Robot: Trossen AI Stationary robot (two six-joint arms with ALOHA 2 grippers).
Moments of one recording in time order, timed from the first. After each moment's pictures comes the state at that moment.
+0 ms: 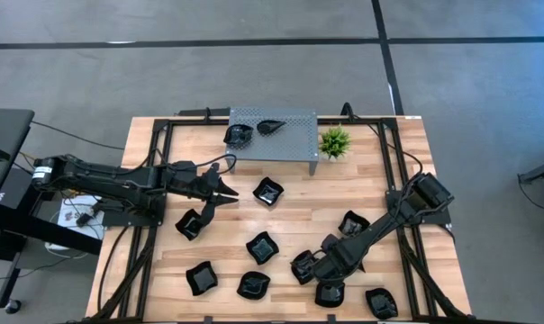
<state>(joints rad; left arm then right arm) -0.01 0.95 0.46 0.10 0.09 -0.07 0.62 1.89 1.16 -1.01 -0.15 1.34</state>
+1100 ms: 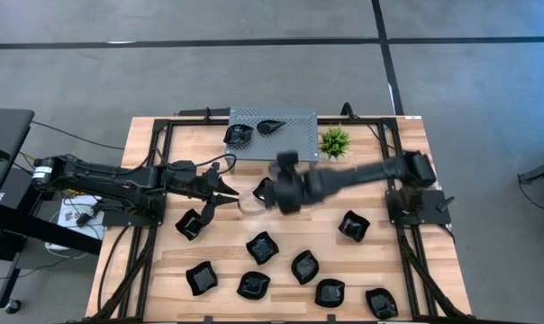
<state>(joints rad) -0.01 0.95 0.46 0.11 0.09 -0.06 0.12 1.87 1.64 -0.91 0.68 -0.23</state>
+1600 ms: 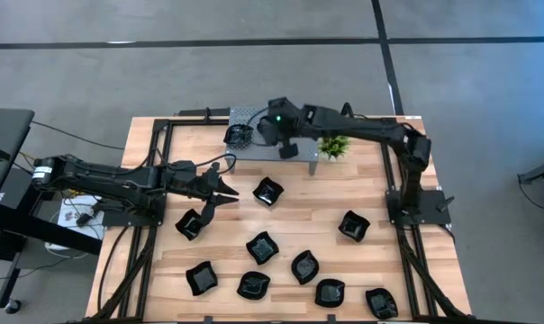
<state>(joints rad) -0.01 0.95 0.46 0.11 0.09 -0.06 -0.34 1.87 1.70 -0.64 0.24 -0.84</state>
